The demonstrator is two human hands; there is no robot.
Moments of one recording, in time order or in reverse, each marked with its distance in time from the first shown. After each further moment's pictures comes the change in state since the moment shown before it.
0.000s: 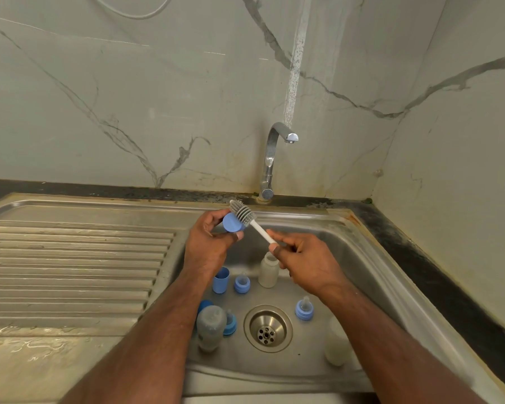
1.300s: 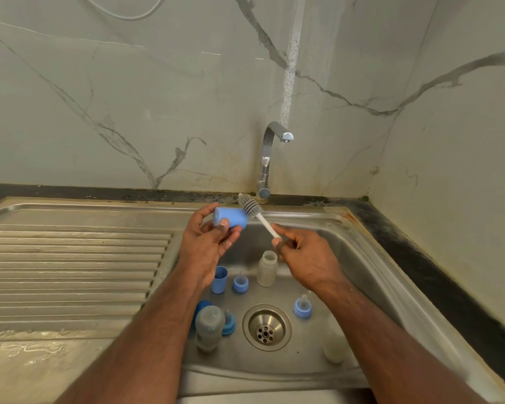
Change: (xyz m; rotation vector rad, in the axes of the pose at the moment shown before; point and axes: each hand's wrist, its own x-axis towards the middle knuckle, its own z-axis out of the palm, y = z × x) left_hand -0.007 0.017 -0.001 -0.689 -0.067 -0.277; right_hand 0.004 0.006 0.000 -0.057 0.068 -0.033
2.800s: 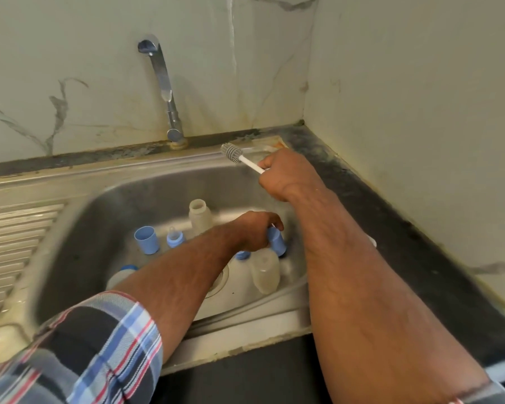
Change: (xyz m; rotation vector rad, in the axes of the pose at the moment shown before) left_hand -0.007 -0.191 0.134 1.806 -0.955 -0.023; right_hand 0.026 0.097 -0.091 -0.225 0.041 0.215
